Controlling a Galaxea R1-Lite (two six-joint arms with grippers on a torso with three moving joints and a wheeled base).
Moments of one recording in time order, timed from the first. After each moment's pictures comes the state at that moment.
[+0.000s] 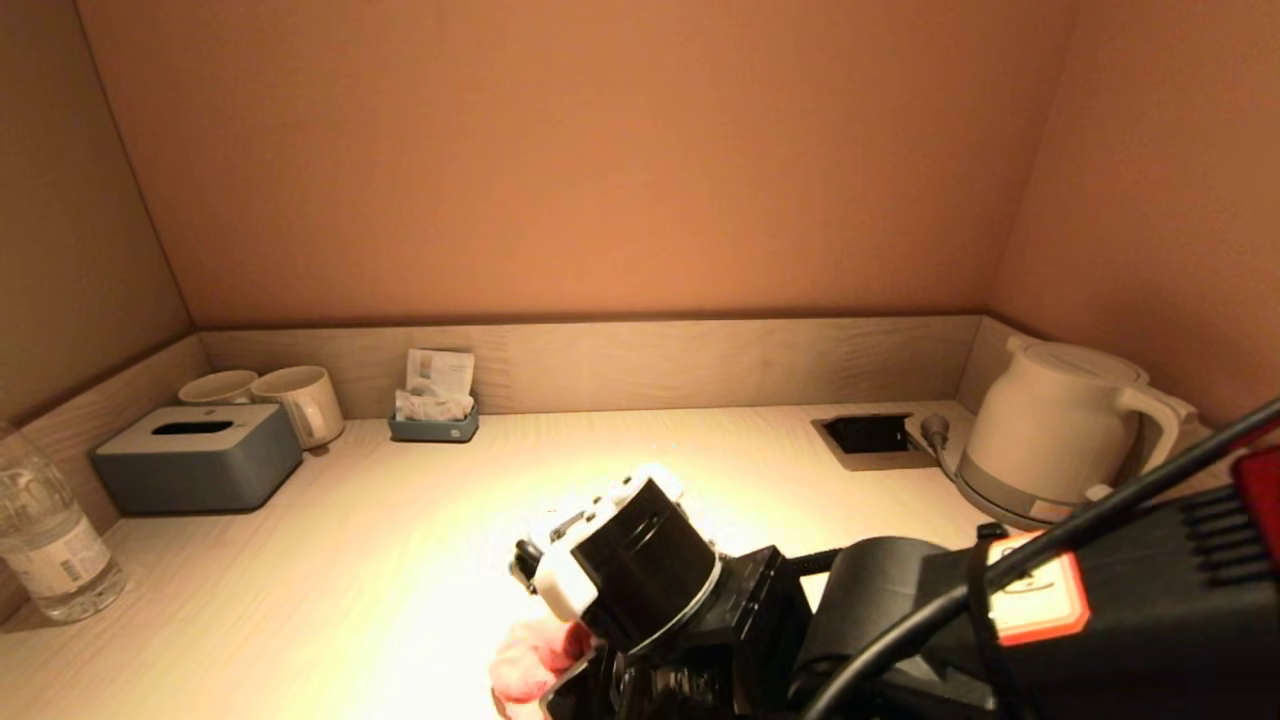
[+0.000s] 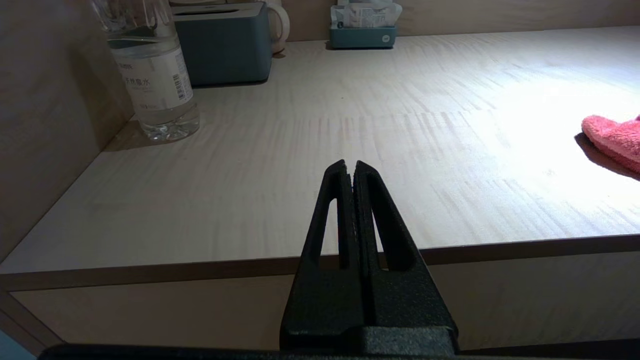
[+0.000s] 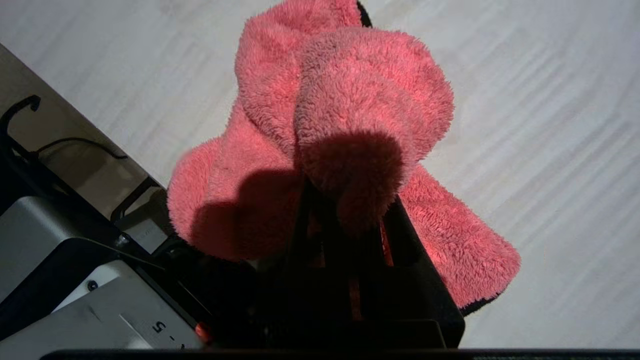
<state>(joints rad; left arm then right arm) 0.00 0.00 0.00 0.00 -0.03 0.01 0.98 1.84 -1.05 0.04 -0.13 0.15</state>
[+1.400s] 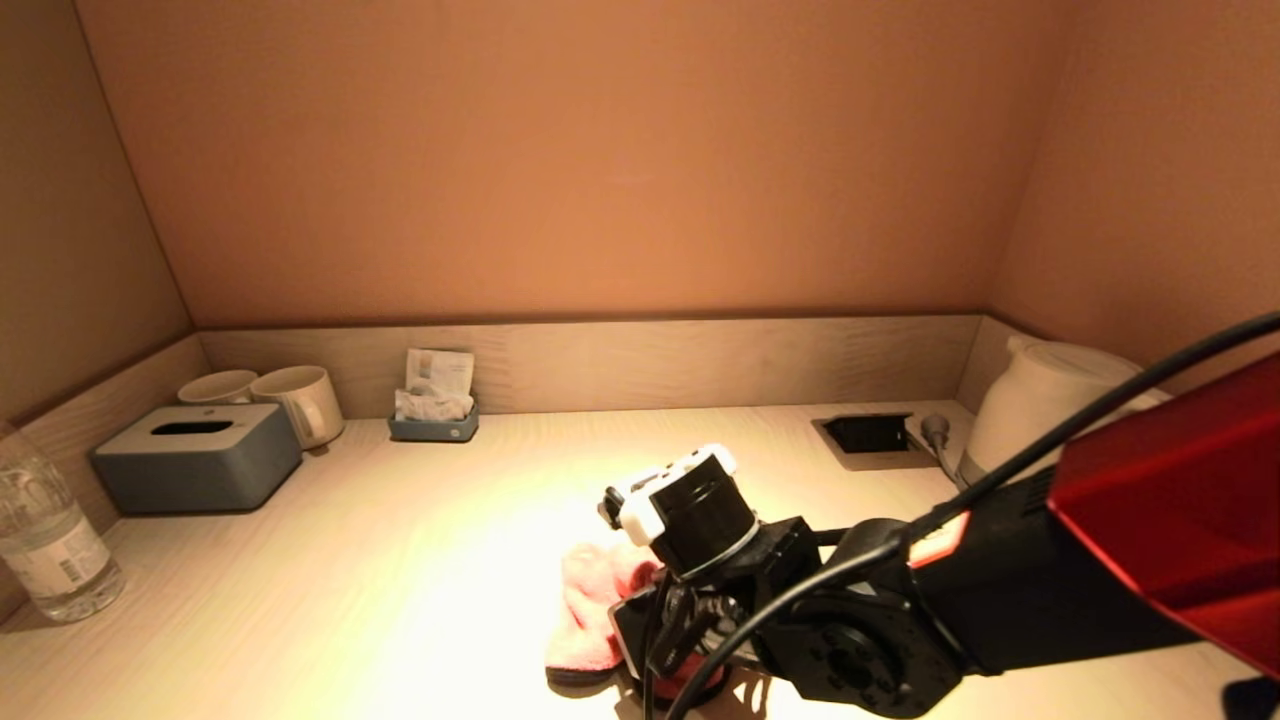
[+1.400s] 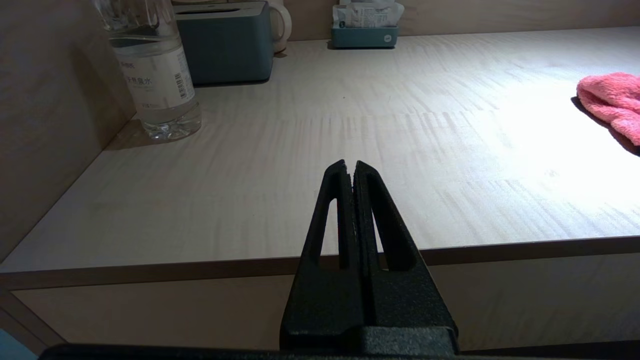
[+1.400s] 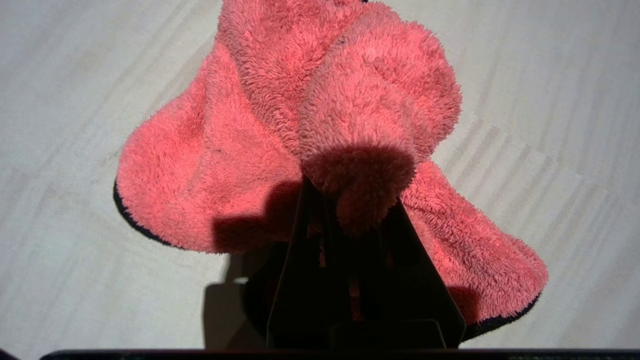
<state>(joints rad) 0.00 0.00 0.00 0.00 -0.03 0.01 0.80 1.91 -0.96 -0.16 -0.16 0.15</state>
